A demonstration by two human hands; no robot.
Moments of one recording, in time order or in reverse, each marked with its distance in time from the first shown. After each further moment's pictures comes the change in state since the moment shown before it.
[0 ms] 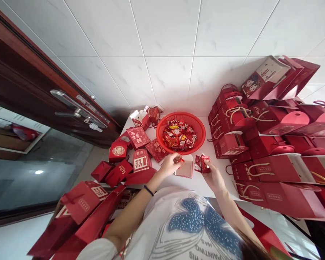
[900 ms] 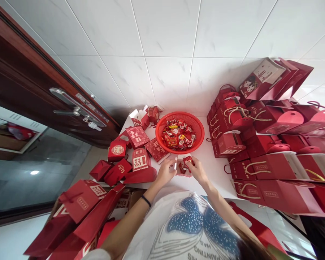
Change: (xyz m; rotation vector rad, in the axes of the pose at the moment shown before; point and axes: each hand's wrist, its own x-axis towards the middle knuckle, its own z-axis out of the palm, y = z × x) left_hand -0.031 -0.050 0.006 0.236 0.142 0.157; right_hand 0.022 0.032 0.018 -0.922 -0.015 -0.188
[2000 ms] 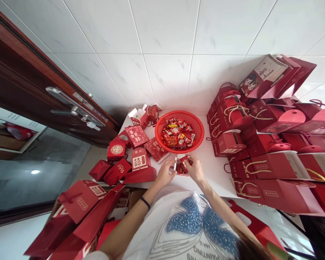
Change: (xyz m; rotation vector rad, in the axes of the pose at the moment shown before) left_hand -0.007 -0.007 0.003 -0.037 -0.039 -0.010; right_hand 0.003 0.004 0.011 -0.081 0.055 -0.078
